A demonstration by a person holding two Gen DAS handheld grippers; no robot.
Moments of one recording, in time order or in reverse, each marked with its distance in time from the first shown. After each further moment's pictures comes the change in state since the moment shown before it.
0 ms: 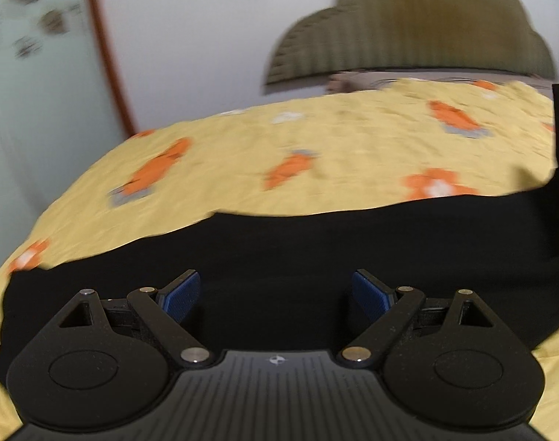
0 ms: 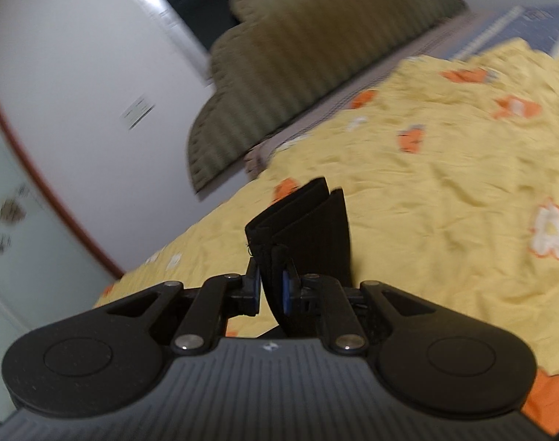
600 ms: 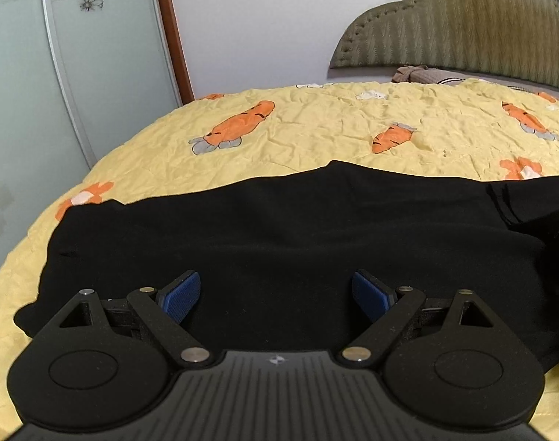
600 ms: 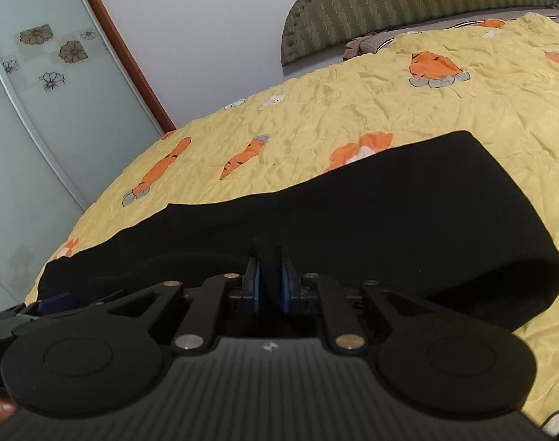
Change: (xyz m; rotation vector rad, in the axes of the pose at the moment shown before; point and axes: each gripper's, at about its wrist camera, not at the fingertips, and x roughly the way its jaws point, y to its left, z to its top) left arm 0.008 0.074 -0.043 -0.115 0.035 0.095; right arm 0.047 0.130 -0.151 -0.255 0.312 0.138
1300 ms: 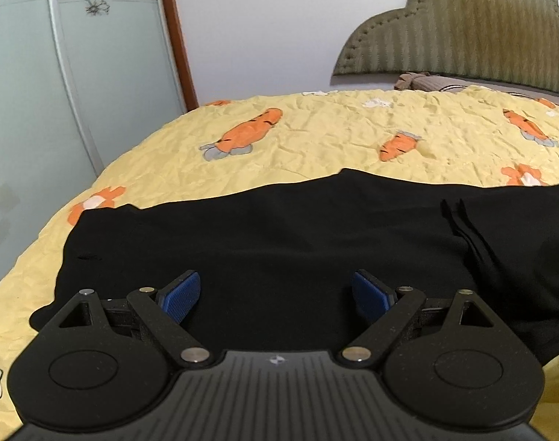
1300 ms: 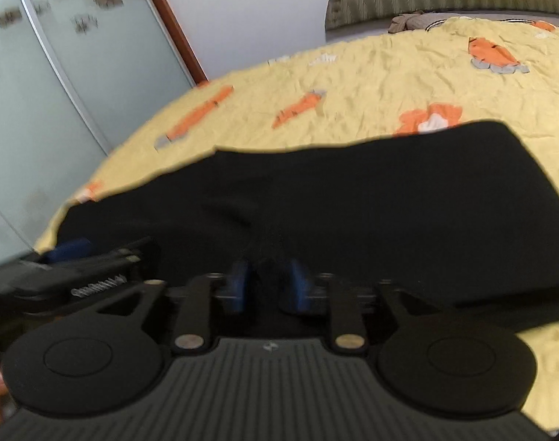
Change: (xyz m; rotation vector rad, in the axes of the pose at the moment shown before) left arm -0.012 0.015 0.001 -0.008 -0.017 0.005; right arm 0.012 0.040 -0.013 -0.103 0.102 0.080
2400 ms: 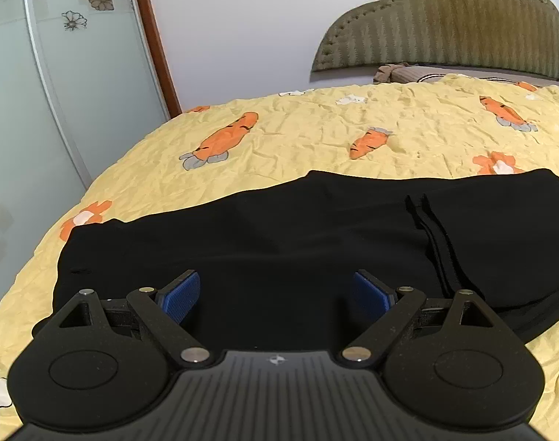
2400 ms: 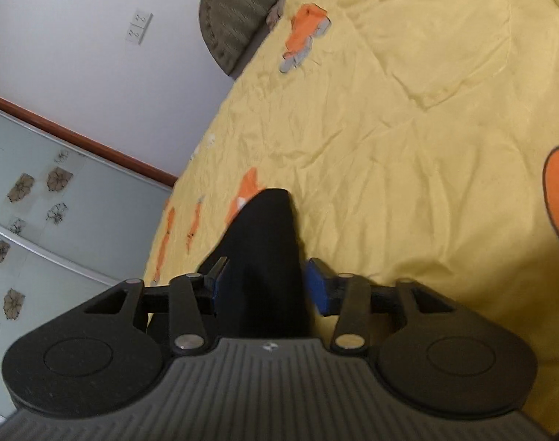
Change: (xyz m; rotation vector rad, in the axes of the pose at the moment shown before) left arm -0.018 -0.023 0.006 0.075 0.008 -0.020; right arm -0.028 -0.220 0.010 0.649 -0.069 0.151
